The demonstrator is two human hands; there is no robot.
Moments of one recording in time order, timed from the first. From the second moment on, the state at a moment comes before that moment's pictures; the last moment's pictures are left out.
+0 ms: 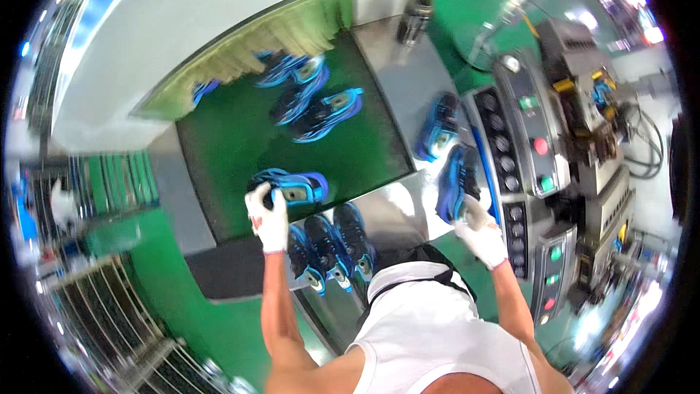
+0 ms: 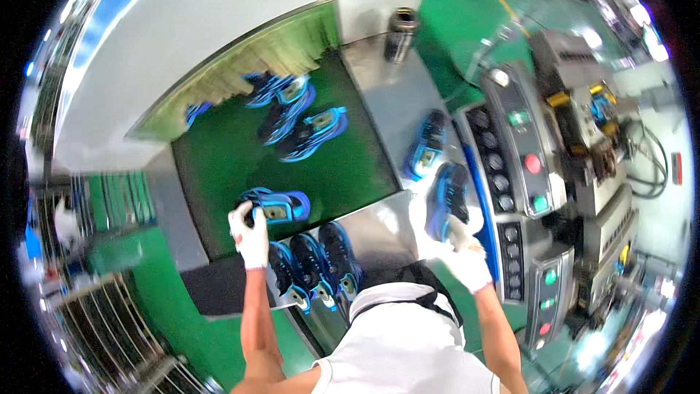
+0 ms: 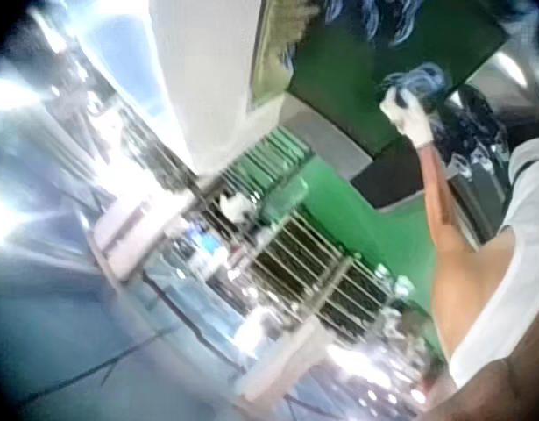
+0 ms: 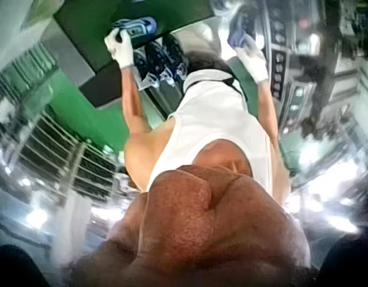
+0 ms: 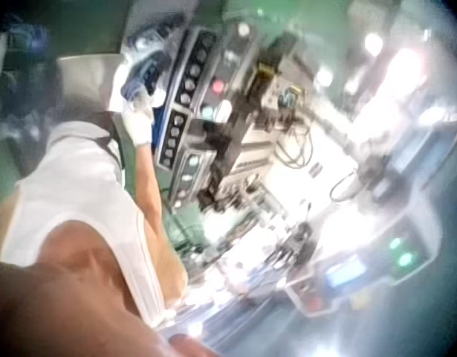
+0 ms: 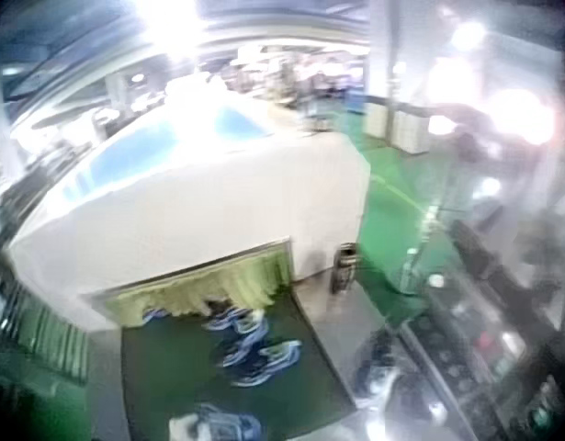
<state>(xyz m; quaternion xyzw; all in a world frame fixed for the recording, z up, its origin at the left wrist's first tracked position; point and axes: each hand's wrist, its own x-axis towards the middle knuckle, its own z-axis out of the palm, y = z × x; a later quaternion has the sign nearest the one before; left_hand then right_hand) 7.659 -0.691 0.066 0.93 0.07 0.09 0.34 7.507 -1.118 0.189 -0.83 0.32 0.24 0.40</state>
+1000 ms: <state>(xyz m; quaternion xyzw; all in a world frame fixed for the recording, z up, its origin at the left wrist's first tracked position) 7.293 -1.471 0.246 0.54 -0.65 -0.28 0.45 7.059 -1.230 0.269 -0.18 0.45 -0.57 0.66</state>
